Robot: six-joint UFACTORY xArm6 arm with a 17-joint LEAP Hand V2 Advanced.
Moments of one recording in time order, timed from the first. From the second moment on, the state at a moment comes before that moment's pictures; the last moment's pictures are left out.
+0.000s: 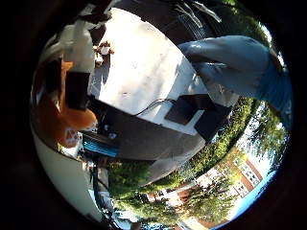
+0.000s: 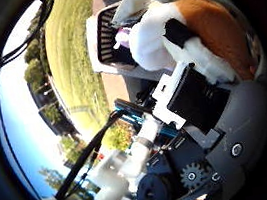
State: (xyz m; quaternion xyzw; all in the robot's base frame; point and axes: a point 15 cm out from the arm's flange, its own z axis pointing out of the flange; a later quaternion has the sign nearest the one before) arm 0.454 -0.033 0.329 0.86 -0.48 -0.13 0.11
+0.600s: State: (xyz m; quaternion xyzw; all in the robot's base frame) arm 0.501 0.225 0.222 0.90 -0.42 -0.08 0.06
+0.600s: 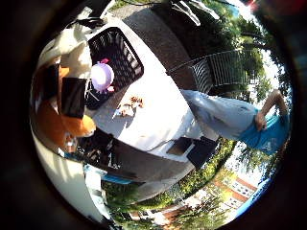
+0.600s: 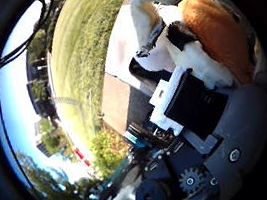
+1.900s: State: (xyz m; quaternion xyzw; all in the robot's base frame) arm 0.527 -0.005 0.138 0.84 -0.51 -0.15 0.13
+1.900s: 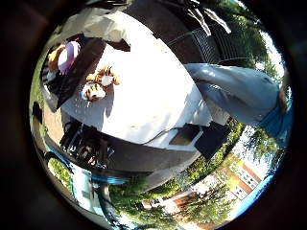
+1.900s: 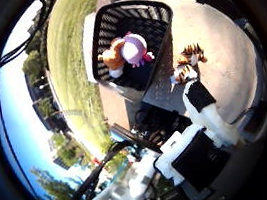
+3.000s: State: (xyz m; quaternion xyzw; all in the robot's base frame) arm 0.469 -0.005 -0.071 0.82 -0.46 -0.23 0.23
